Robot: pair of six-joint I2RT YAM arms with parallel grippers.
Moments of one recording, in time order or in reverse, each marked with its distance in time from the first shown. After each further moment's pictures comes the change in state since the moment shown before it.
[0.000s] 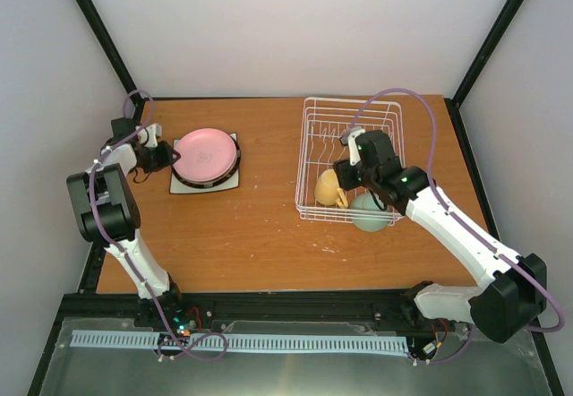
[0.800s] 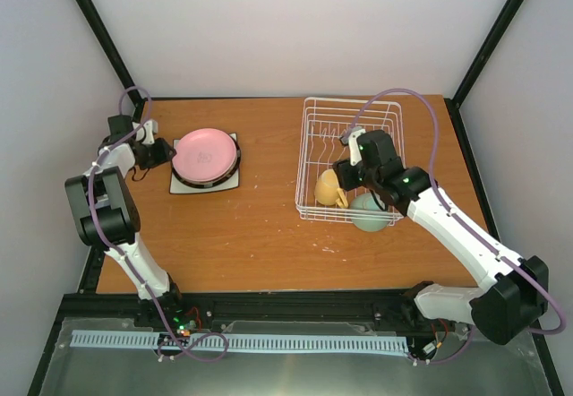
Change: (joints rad) left arm -0.005 -0.036 0.004 0.019 -0.049 0.000; right arm -0.004 -0.008 0.003 0.000 -0.020 -0.003
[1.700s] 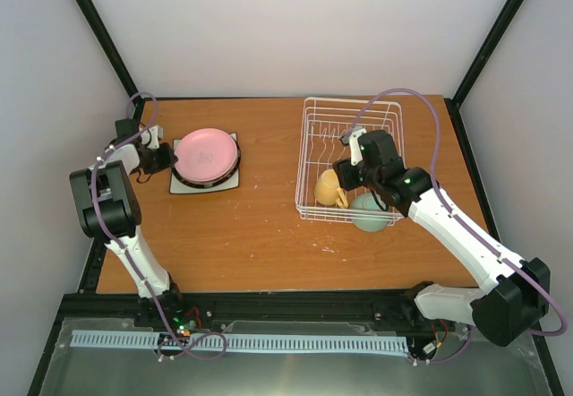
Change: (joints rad) left arm -0.017 0.072 -0.003 0.014 -0.028 0.004; right arm 0.000 -0.014 0.000 0.000 -0.003 -0.001
